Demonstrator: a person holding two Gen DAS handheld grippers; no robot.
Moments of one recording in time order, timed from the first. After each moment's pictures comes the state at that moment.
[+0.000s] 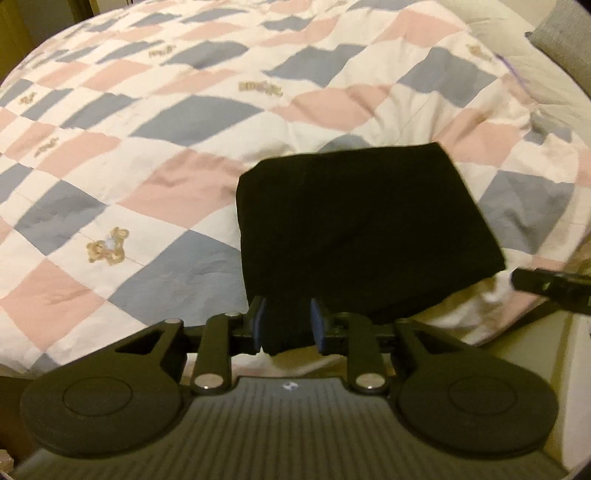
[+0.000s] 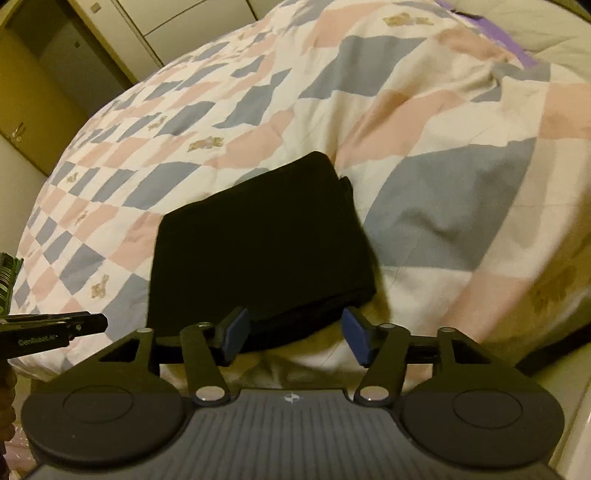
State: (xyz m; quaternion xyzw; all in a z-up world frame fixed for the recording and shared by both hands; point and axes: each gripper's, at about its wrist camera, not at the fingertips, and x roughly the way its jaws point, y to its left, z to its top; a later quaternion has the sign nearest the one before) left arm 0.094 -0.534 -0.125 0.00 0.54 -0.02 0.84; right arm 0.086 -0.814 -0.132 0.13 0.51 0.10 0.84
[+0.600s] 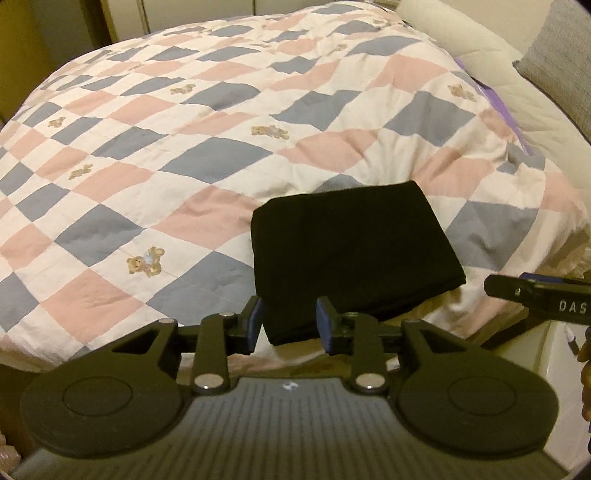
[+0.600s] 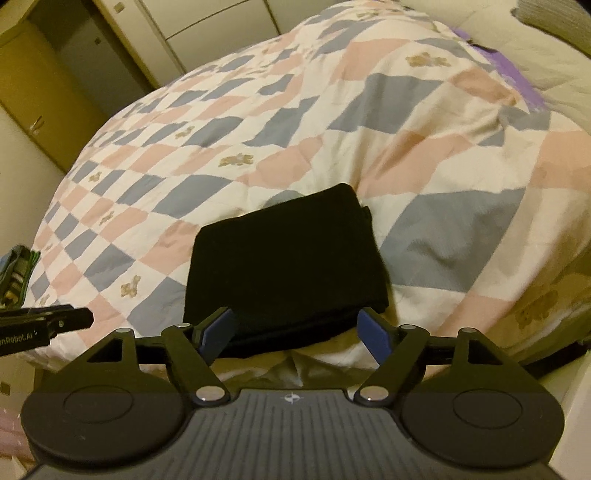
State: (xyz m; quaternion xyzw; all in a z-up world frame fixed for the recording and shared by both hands) left arm 0.054 -0.547 -0.039 0.00 0.51 0.00 0.86; right arm 0.072 -0.807 -0.071 0.11 0.50 0.13 0.85
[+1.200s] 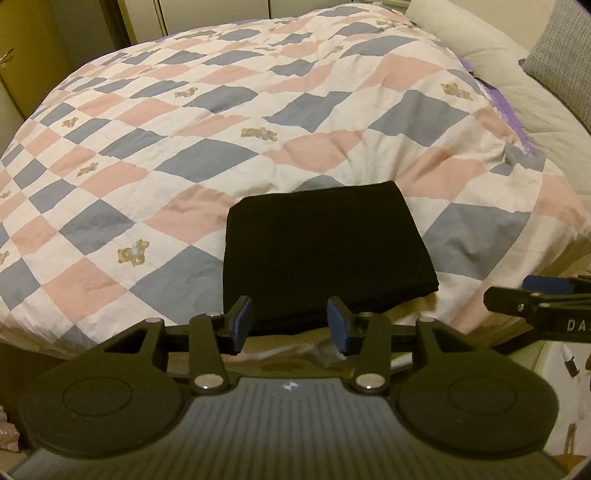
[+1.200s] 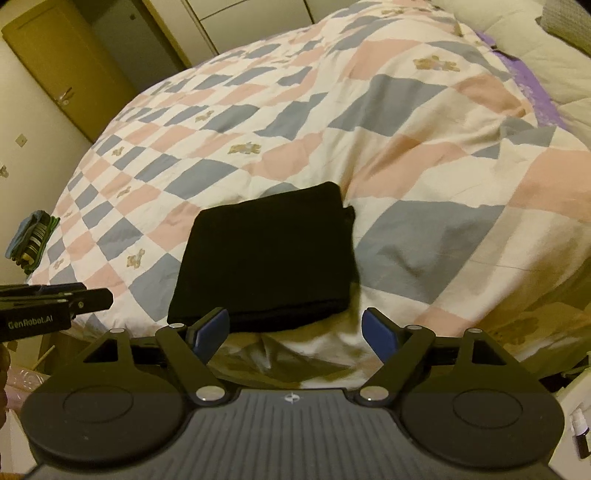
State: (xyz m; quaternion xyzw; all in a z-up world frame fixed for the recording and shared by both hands) left arm 0.045 -0.631 -0.036 0.01 0.51 0.04 0.86; right arm 0.076 -0.870 -0.065 0.09 0.51 0.19 0.83
